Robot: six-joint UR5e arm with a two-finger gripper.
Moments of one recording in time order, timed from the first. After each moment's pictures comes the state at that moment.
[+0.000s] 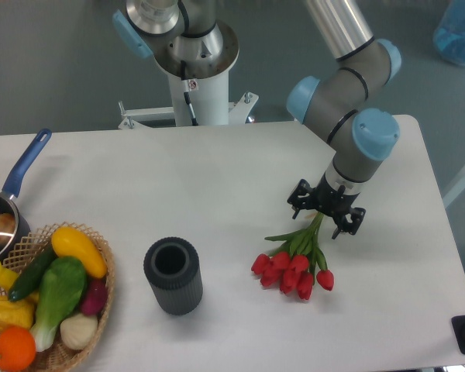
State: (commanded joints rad) arm 2.73 -2.03 -1.78 -0.95 1.34 1.22
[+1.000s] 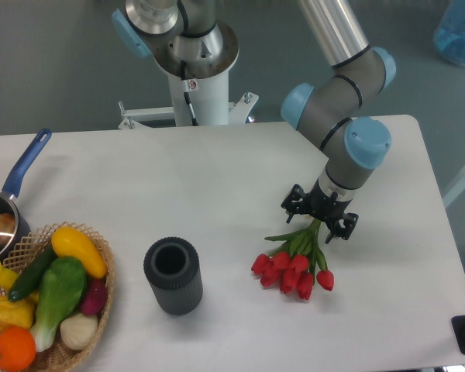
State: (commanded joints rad) arm 2.73 -2.06 -1.75 -0.93 1.34 1.20
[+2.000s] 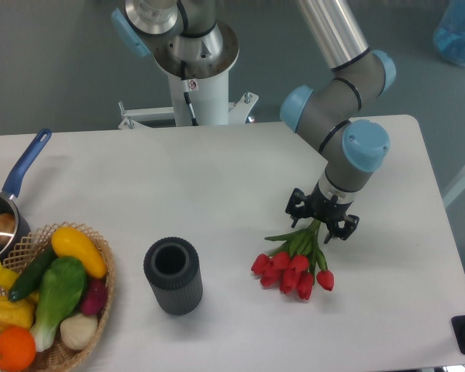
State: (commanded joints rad) arm 2.72 -2.06 -1.73 -0.93 1.38 1.15
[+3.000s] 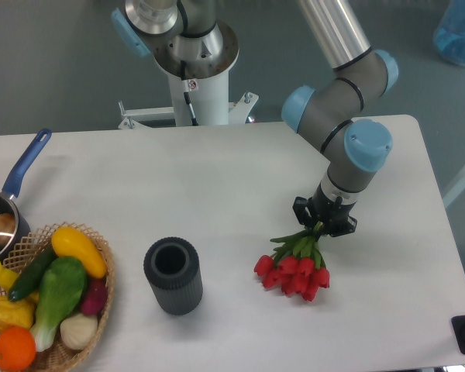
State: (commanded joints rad) arm 2.72 -2.06 -1.72 -0.93 1.38 1.11
